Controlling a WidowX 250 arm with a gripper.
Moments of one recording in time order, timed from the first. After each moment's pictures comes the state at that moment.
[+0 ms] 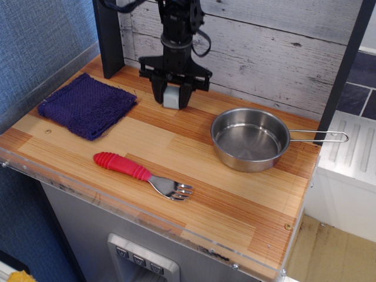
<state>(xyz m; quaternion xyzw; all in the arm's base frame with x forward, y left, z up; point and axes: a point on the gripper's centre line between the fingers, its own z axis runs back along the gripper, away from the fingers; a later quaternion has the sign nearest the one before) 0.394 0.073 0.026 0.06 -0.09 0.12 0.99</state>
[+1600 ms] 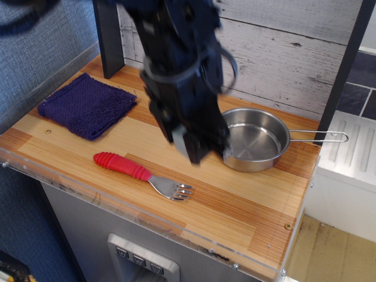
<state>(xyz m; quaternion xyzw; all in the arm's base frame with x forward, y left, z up) 0.234 -0.045 0.110 0.01 -0.16 -0.20 0.97</state>
